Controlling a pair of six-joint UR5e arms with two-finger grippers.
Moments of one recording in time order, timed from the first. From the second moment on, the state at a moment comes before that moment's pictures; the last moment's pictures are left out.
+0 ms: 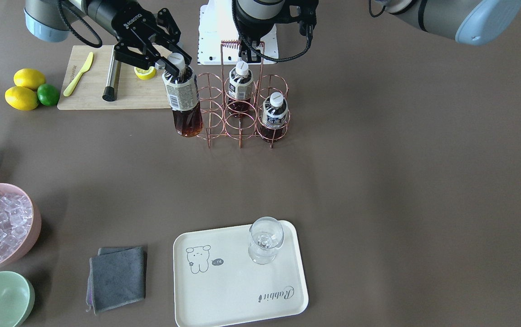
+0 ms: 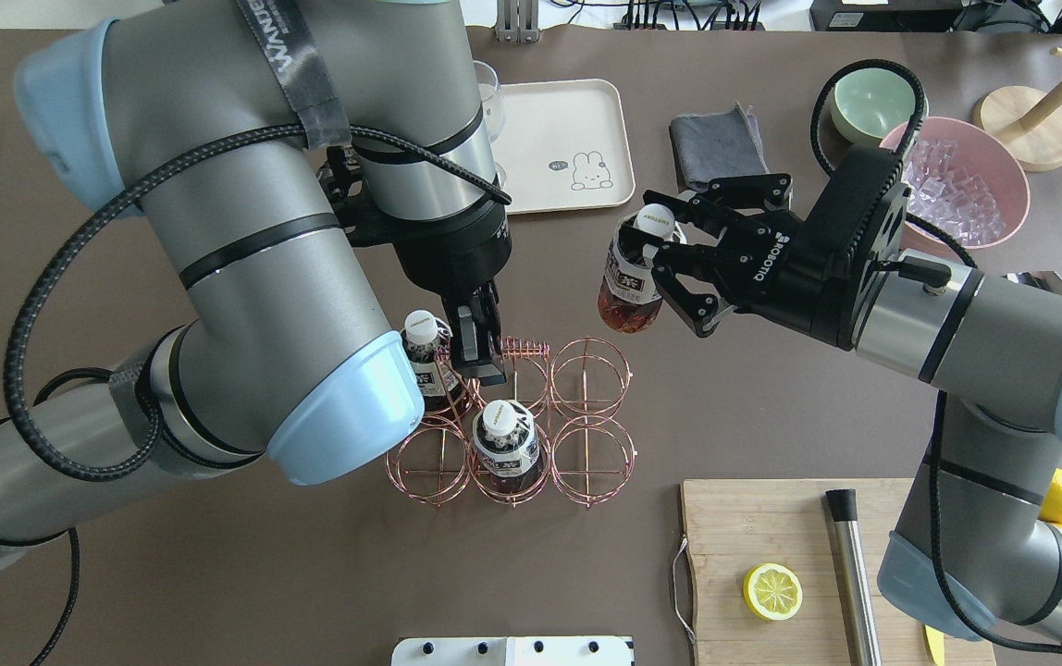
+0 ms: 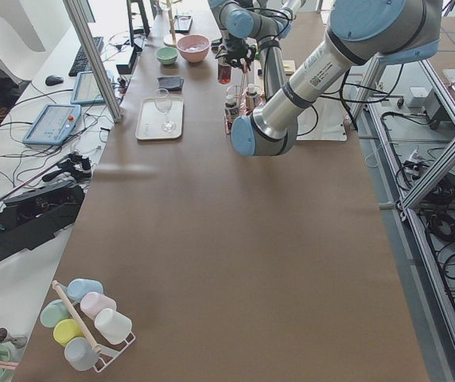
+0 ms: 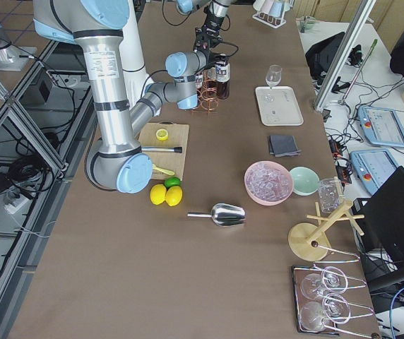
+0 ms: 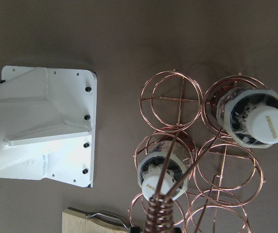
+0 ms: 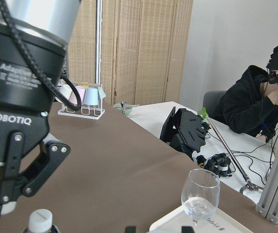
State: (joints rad) left arm -0.66 -2.55 -1.84 -0.98 -2.39 -2.73; right arm 0.53 -1.36 2.05 -0.41 1.48 0.33
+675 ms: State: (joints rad) left arm -0.67 -2.56 -1.86 -0.95 -2.39 -2.73; right arm 0.67 -1.26 1.83 -0.40 1.52 0.34
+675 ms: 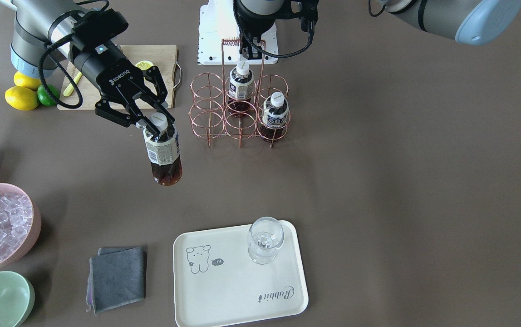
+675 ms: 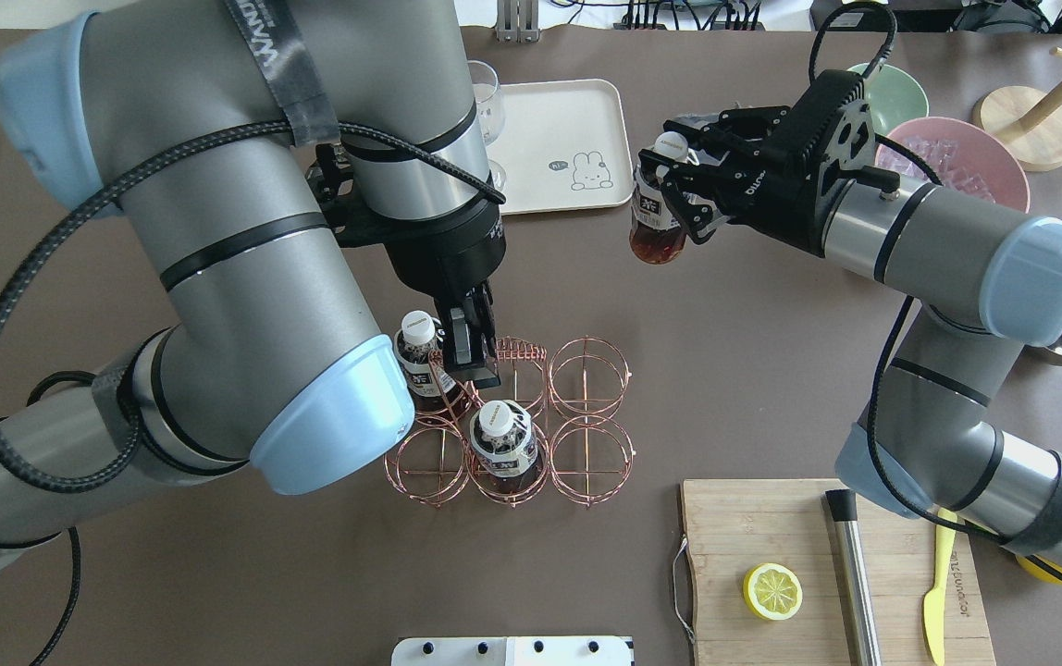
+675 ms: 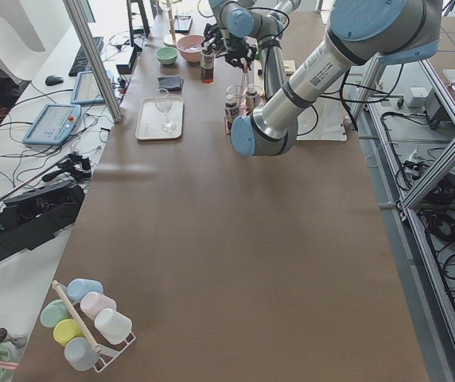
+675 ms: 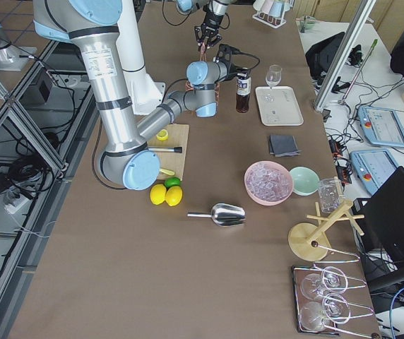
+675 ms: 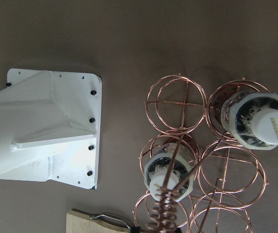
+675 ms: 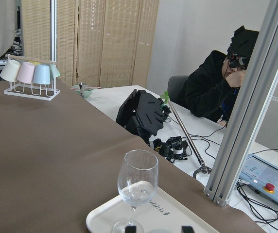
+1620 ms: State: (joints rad) left arm -0.78 -2.60 -2.00 -0.57 -2.32 -2.60; right arm 0.82 -0.89 1.26 -0.23 1.51 0.53
